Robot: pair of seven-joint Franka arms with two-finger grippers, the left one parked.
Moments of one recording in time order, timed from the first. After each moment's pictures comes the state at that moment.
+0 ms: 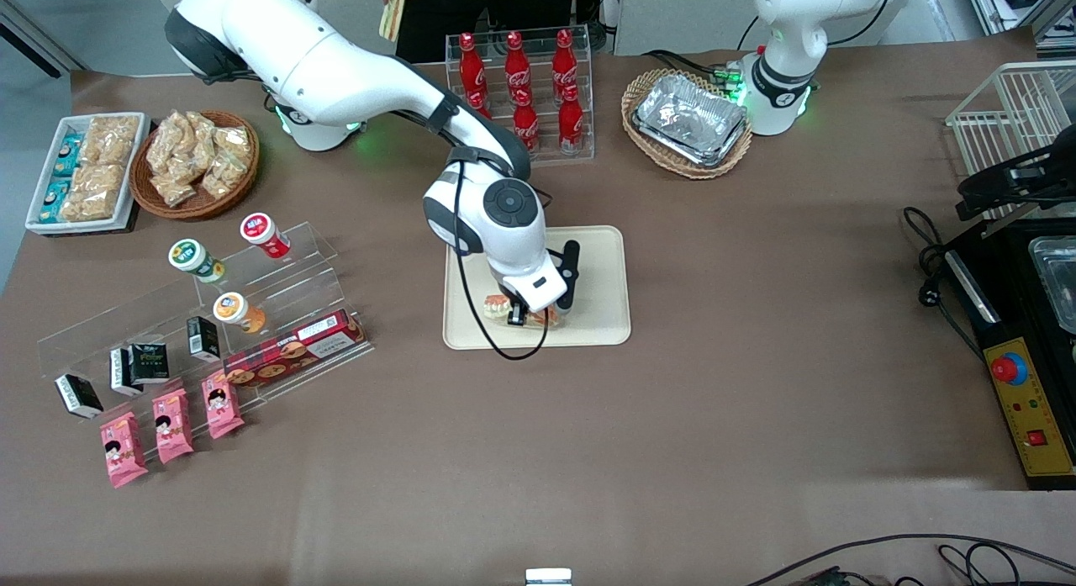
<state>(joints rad) 0.43 0.69 0.41 -1.54 -0.38 2.18 -0.42</state>
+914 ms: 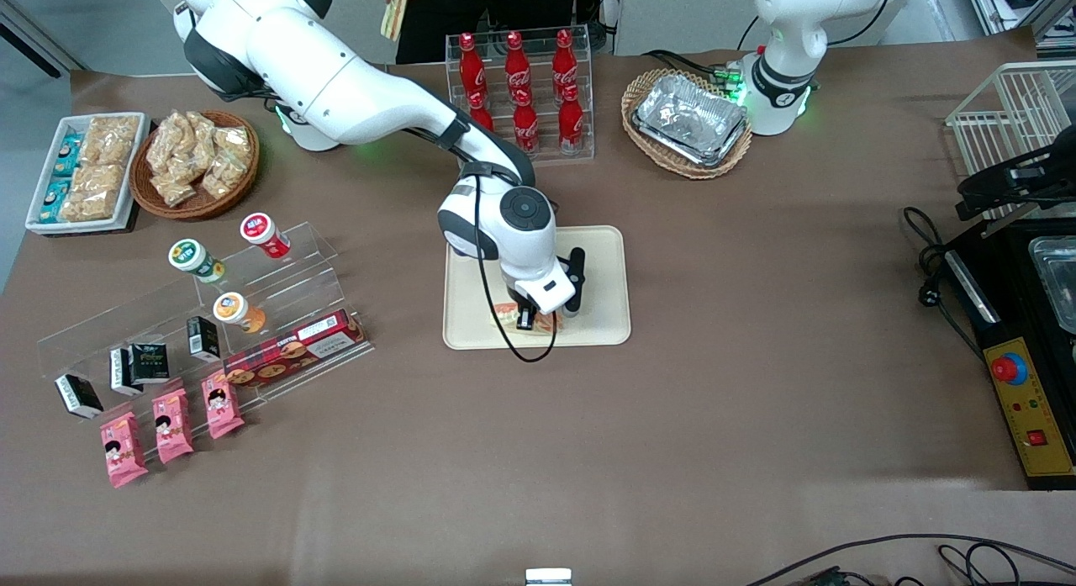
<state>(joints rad) 0.46 0.76 0.40 -1.53 -0.49 2.25 -0.35</state>
